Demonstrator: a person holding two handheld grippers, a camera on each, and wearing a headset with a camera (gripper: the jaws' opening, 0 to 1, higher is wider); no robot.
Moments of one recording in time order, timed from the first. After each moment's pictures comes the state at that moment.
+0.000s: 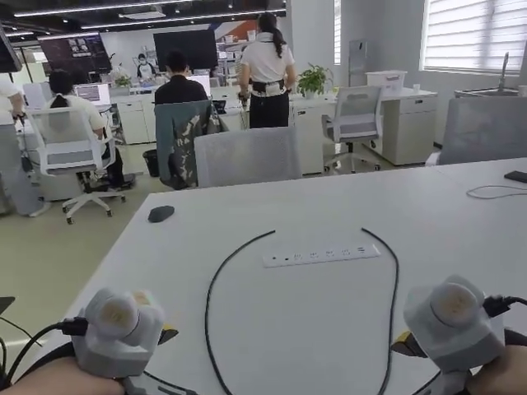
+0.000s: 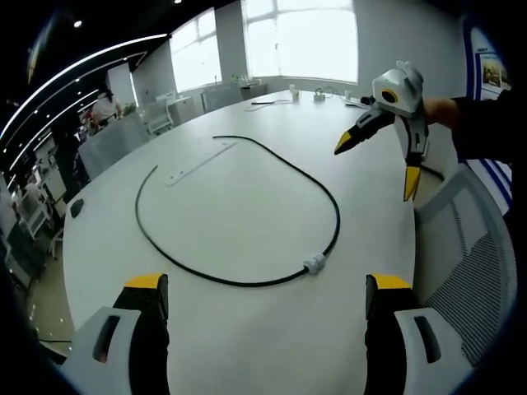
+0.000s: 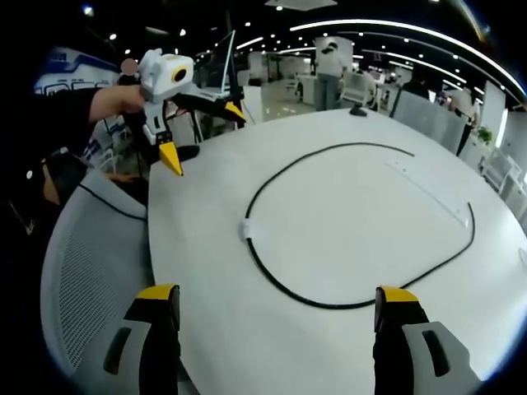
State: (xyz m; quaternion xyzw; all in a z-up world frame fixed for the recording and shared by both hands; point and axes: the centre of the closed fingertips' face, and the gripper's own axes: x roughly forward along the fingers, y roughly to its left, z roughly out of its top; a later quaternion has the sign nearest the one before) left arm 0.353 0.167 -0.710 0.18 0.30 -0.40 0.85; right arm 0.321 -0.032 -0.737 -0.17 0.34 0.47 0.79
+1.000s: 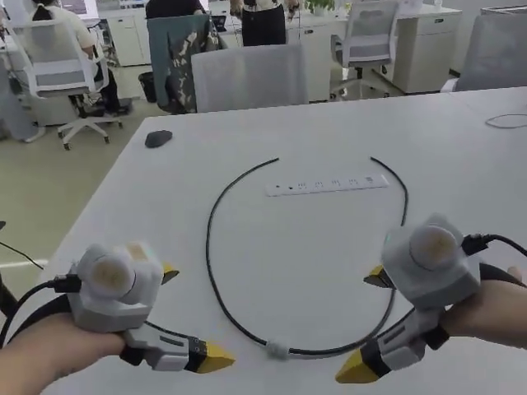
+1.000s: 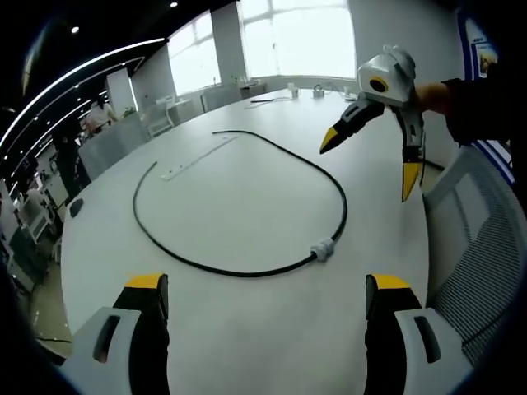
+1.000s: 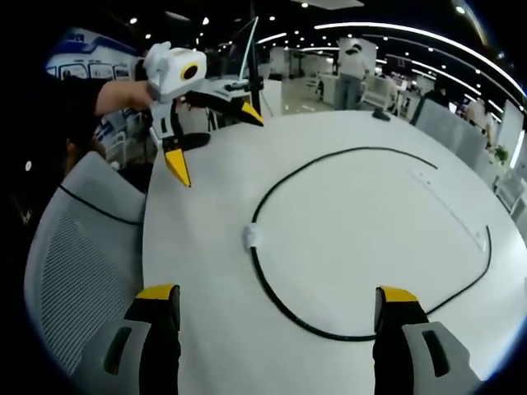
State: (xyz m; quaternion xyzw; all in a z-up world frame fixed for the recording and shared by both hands) left arm 0.357 0.172 -0.748 0.19 0.29 -0.40 0.85; right arm 0.334 0.005 -0.766 -0.20 0.34 0.51 0.77
